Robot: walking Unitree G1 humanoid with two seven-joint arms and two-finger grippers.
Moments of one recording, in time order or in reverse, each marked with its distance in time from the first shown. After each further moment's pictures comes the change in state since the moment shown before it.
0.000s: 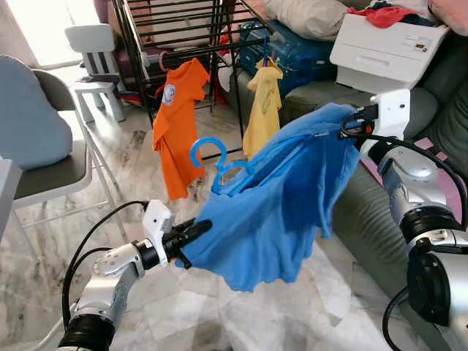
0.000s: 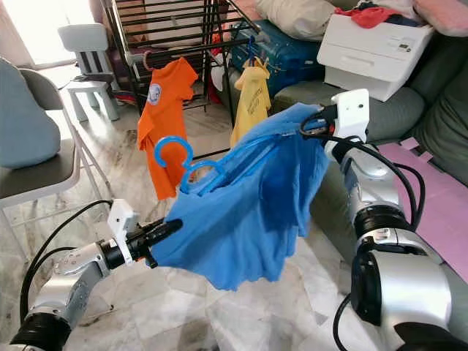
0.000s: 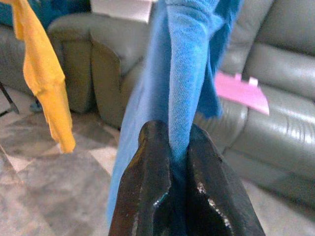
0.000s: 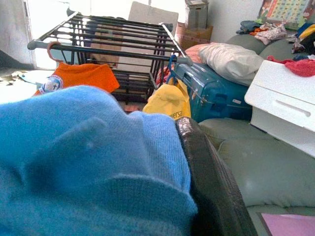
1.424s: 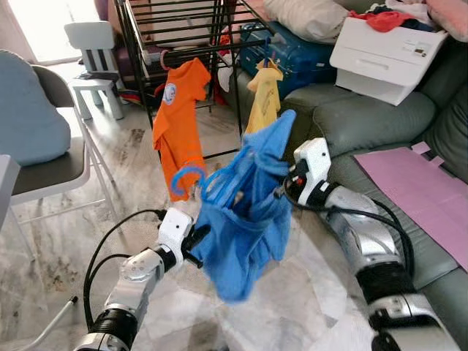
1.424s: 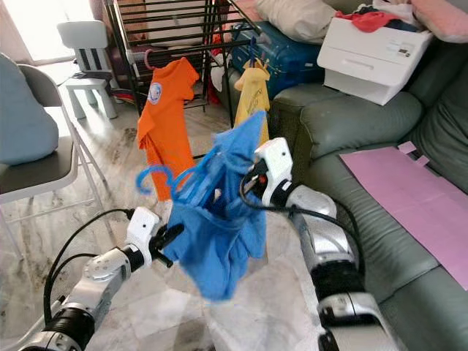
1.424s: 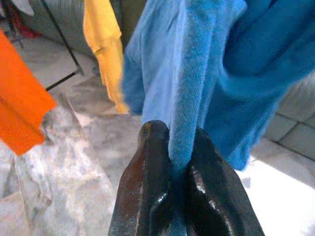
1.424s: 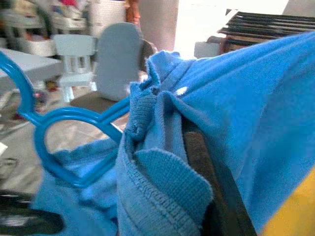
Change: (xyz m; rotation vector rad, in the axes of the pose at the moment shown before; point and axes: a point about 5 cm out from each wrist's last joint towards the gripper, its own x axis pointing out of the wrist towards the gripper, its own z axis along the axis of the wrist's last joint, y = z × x) left arm 0.025 -0.002 -0.039 0.110 0.193 0.251; right arm -0.037 0.130 -0.028 0.110 -0.008 0.675
